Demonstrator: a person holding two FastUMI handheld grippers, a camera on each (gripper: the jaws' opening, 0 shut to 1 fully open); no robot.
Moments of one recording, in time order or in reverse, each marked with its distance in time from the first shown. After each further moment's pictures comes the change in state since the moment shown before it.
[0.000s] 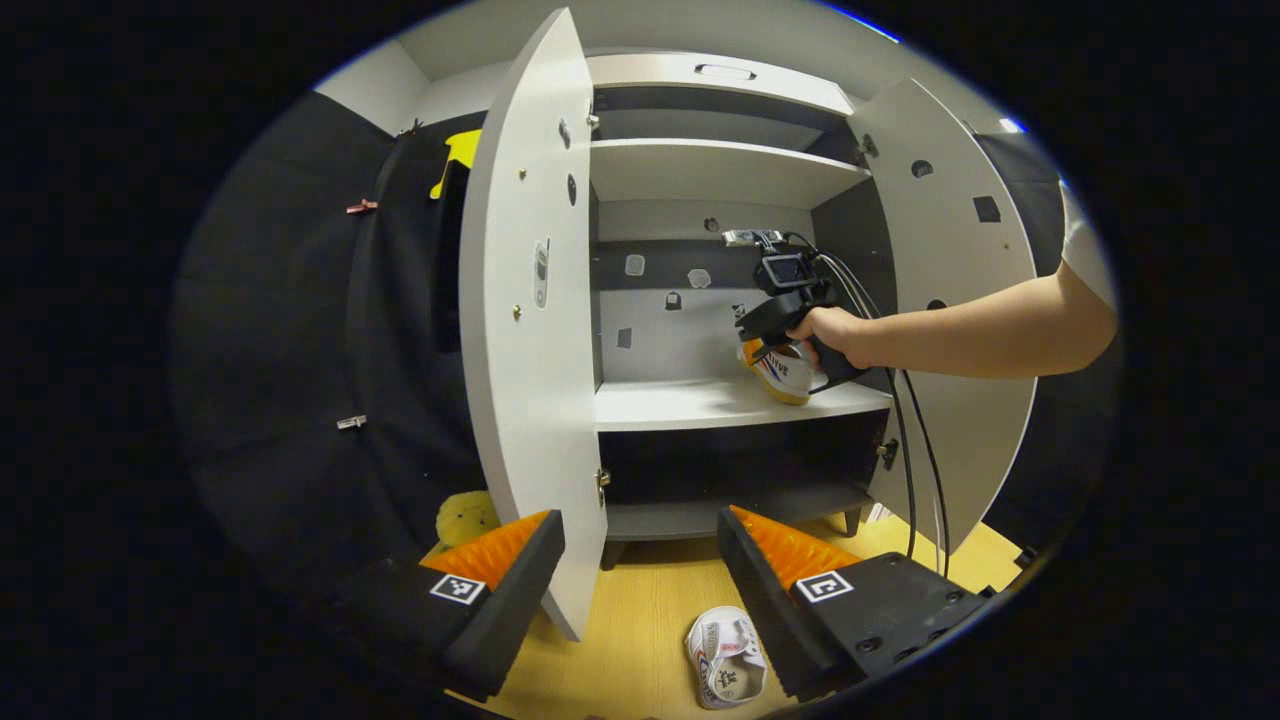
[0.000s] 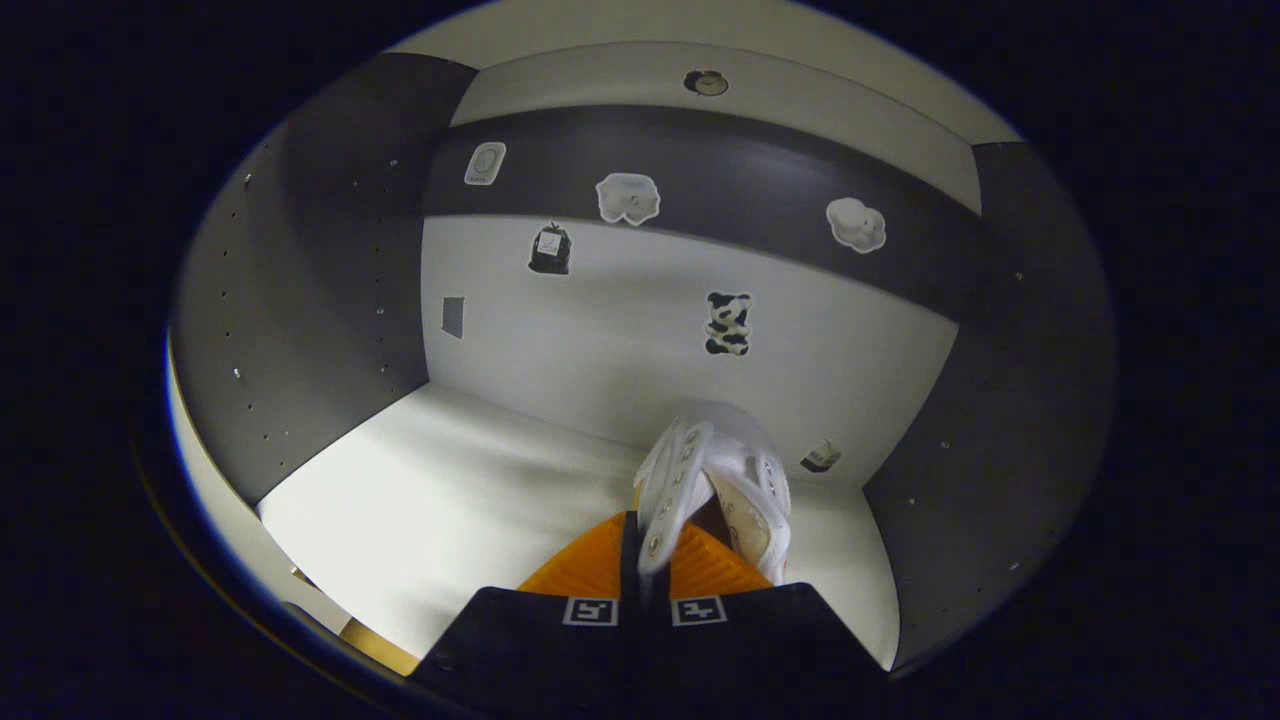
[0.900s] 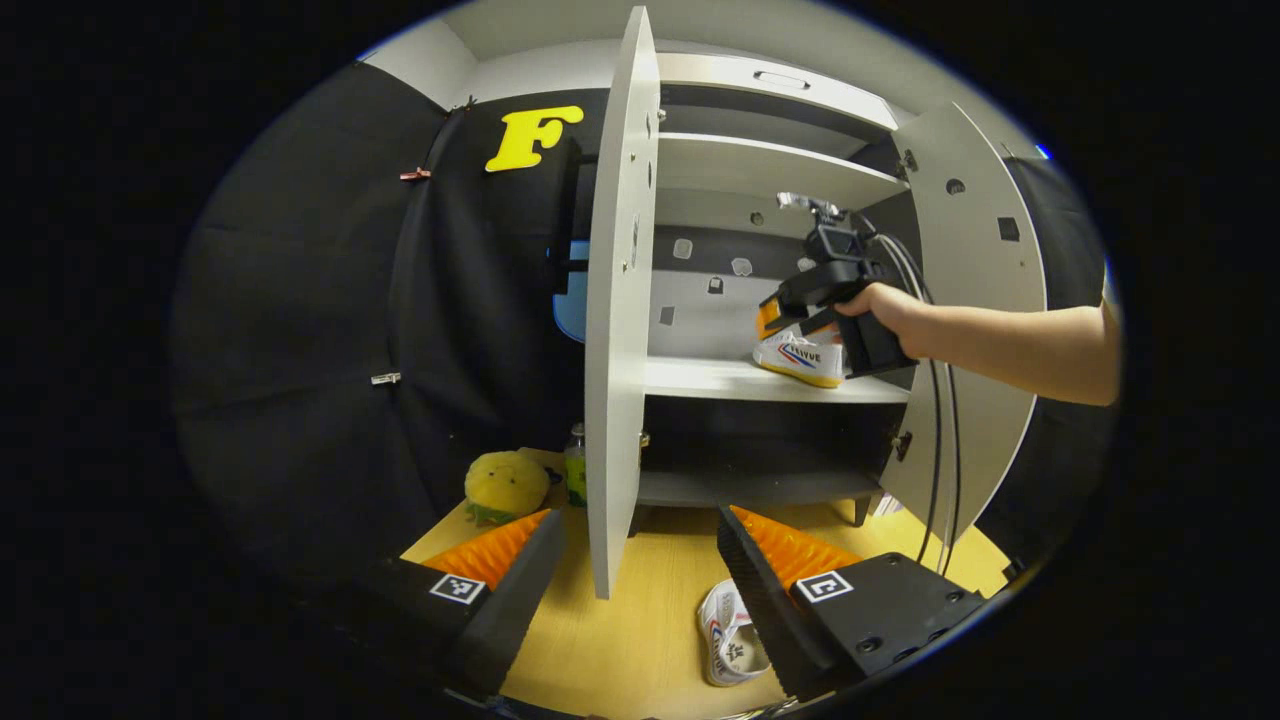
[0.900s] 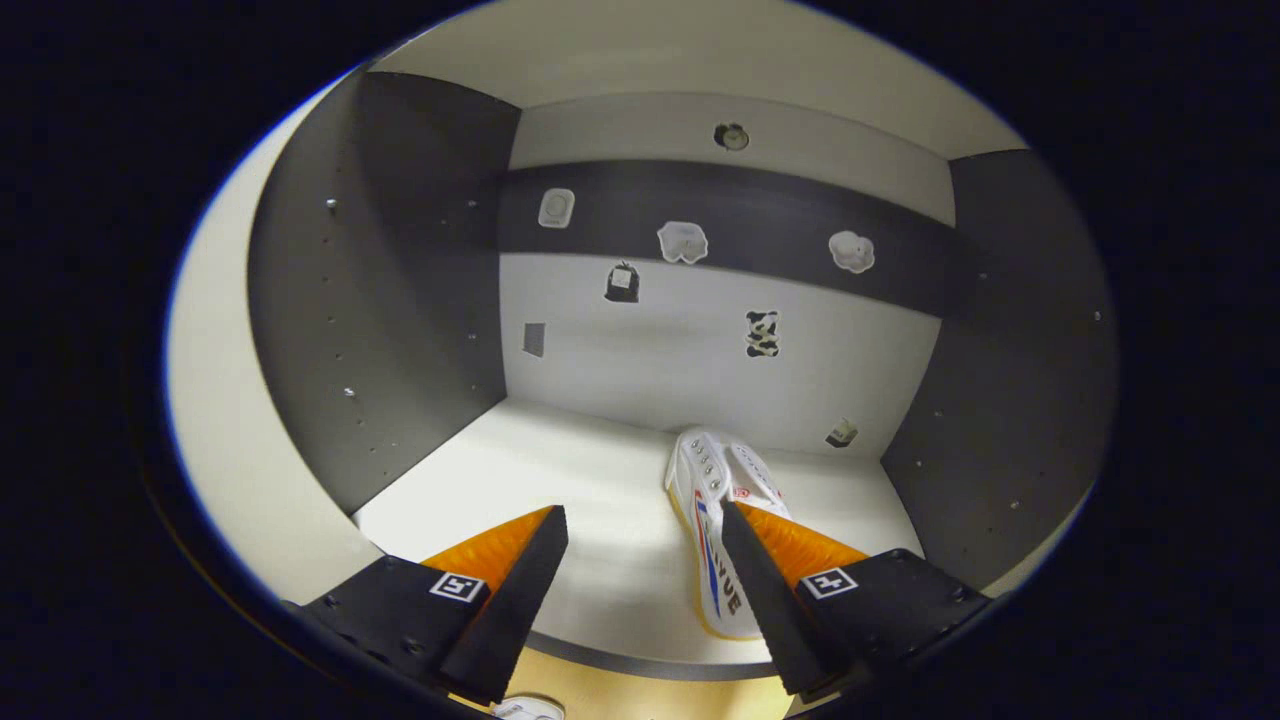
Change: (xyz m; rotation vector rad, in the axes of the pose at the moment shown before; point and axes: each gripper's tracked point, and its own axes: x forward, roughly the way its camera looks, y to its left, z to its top) left arm -0.042 0.037 -0.045 -0.076 0.052 0.032; right arm -0.116 0.054 0.003 0.064 -0.127 0.061
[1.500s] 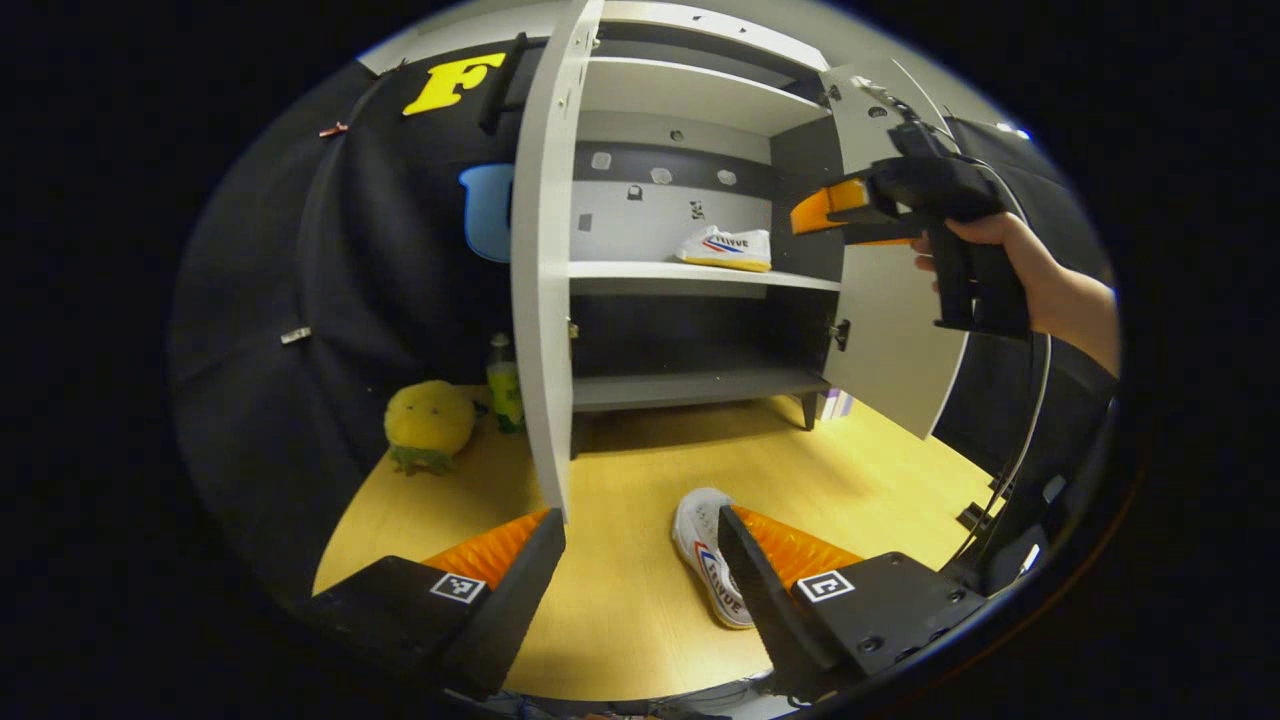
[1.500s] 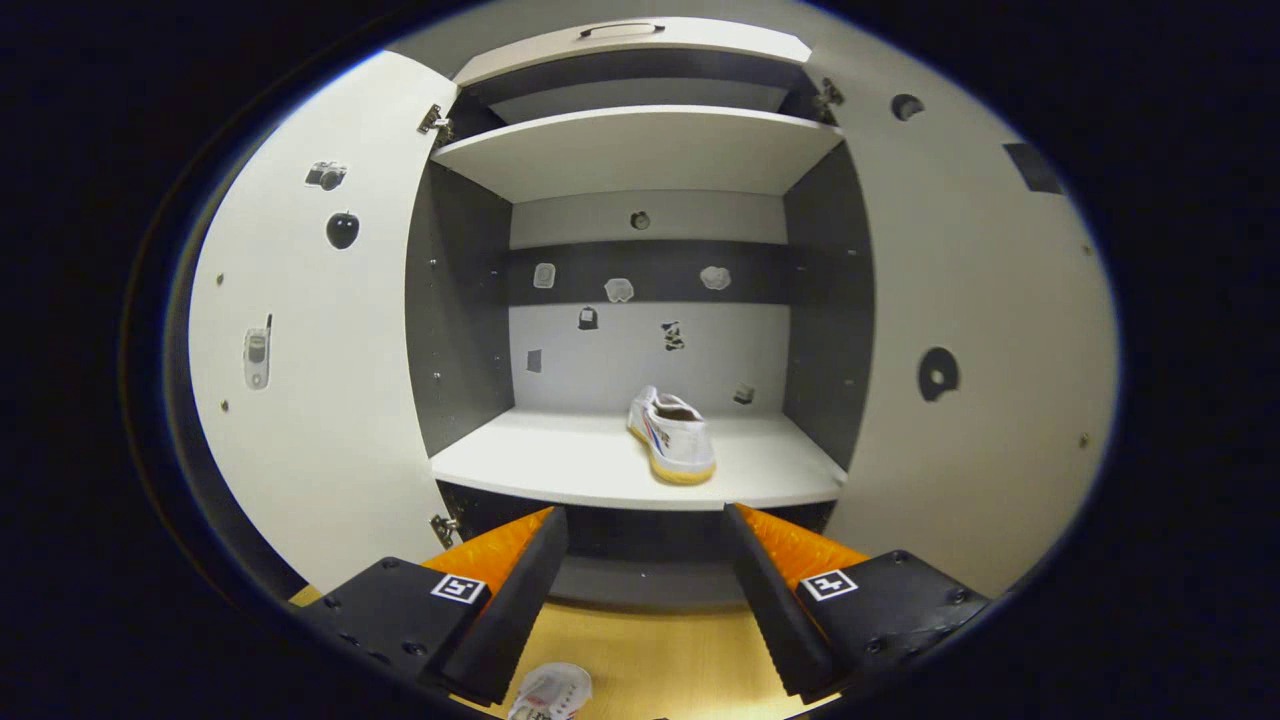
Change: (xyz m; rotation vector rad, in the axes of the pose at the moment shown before) left arm 0.016 -0.024 -0.118 0.063 0.195 -0.284; right arm -0.211 -0.031 -0.105 0.133 -0.177 -0.163
